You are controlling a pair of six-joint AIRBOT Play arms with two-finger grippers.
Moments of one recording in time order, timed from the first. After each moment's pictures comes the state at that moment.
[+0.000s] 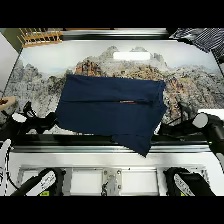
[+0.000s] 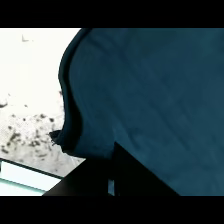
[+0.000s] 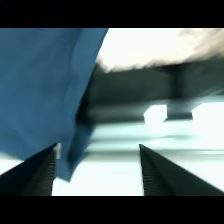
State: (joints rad) left arm 0.38 -1.14 0.60 1.09 -0.87 -1.57; right arm -0.04 -0.87 0.58 -1.24 1.25 1.68
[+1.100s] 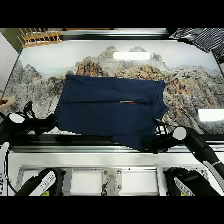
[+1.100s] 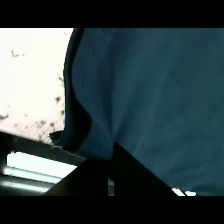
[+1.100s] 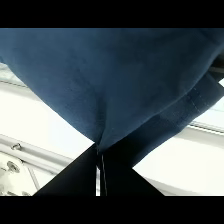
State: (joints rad) left arm 0.38 -1.07 0.61 1.14 -1.00 -1.53; right arm 0.23 -0.87 0.44 -1.04 1.20 1.62
